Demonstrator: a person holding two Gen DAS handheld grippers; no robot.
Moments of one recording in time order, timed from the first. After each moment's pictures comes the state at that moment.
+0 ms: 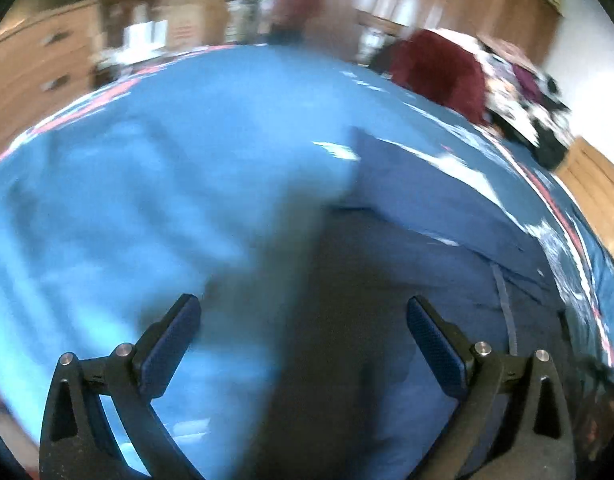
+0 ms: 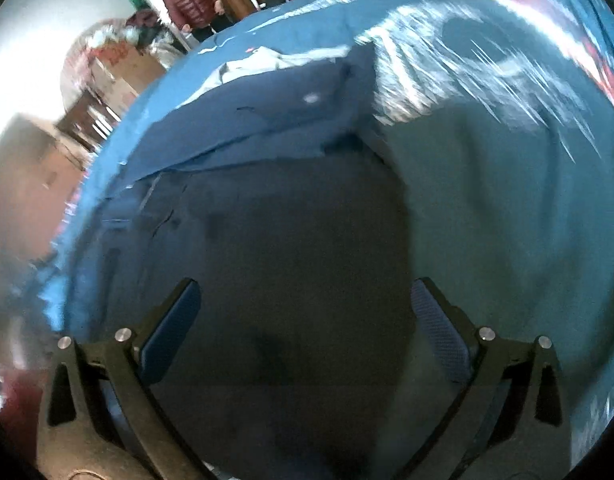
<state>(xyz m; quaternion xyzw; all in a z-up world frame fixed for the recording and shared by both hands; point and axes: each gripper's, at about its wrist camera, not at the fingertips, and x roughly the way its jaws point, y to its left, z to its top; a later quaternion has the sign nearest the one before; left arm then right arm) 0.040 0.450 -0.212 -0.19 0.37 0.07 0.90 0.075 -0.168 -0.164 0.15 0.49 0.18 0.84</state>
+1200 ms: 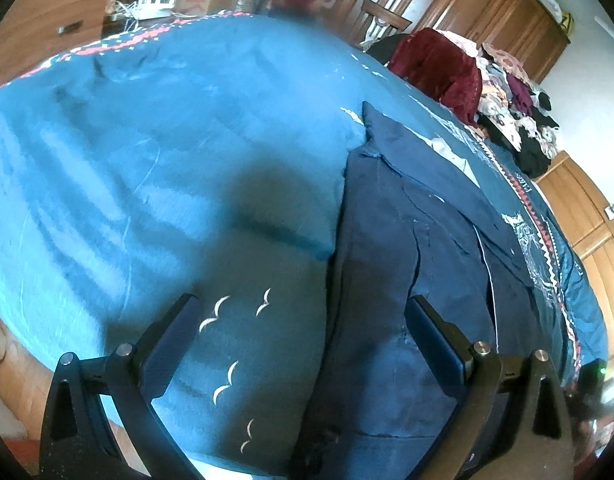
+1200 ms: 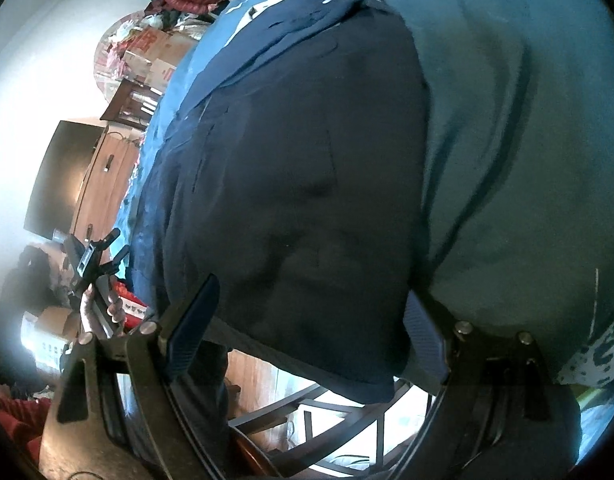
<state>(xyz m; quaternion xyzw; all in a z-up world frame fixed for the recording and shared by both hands) -0.032 0.457 -0.226 -0.25 0.40 0.02 0.88 0.010 -0.162 -0.200 0.23 0.55 0.27 0.76</state>
